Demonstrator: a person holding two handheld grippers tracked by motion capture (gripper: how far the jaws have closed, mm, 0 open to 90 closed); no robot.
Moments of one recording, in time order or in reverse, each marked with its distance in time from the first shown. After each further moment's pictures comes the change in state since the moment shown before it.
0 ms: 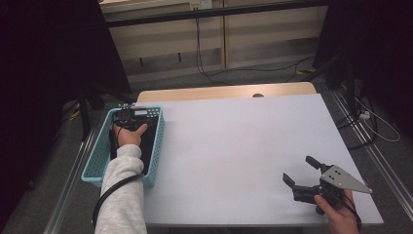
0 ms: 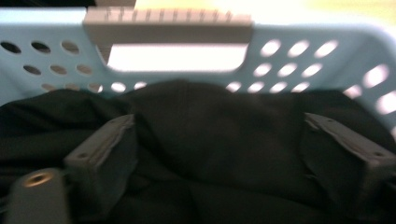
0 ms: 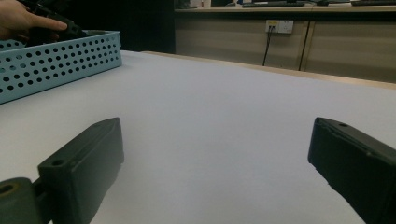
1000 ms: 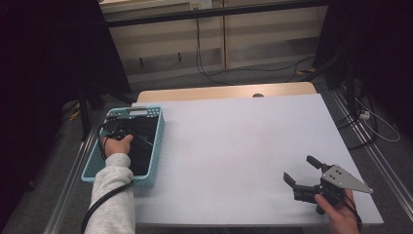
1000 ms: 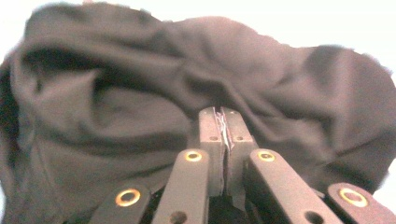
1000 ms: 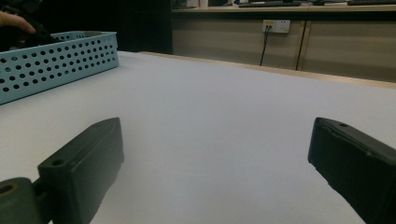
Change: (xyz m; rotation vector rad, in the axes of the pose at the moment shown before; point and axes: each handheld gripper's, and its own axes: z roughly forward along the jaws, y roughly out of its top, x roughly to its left) left arm 0.029 -0.019 -0.033 0.044 -0.096 -0.180; right arm -0.001 0.000 0.000 0.002 -0.012 0.001
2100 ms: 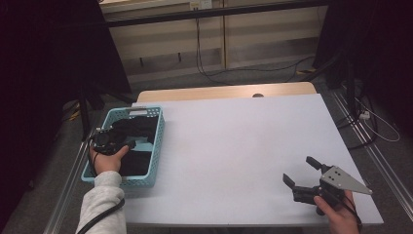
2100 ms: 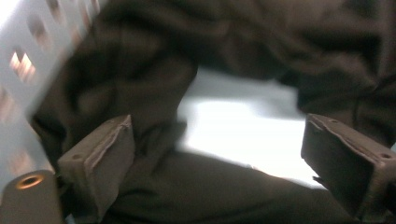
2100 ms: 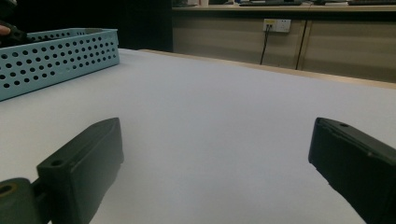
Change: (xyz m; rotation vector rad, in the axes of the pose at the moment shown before) left arm 0.026 -0.039 -0.022 0.054 0.082 0.045; right arm 0.003 0.000 -0.001 0.006 0.000 -0.009
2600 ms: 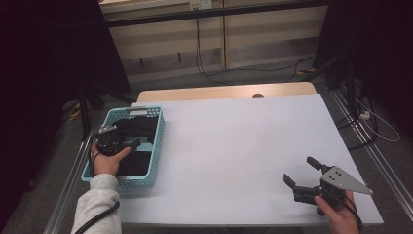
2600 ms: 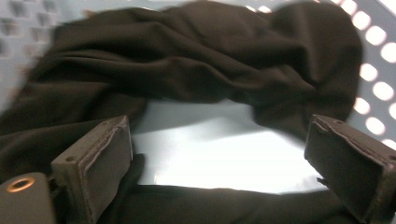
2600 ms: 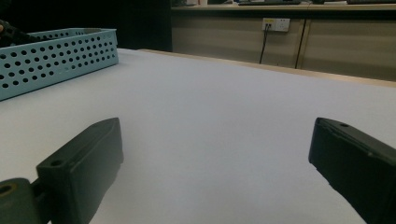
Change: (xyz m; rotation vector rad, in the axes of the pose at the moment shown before) left arm -0.003 0.001 -0.006 -0.171 -0.114 0.139; right arm -0.001 -0.001 -0.001 0.002 -0.003 0.003
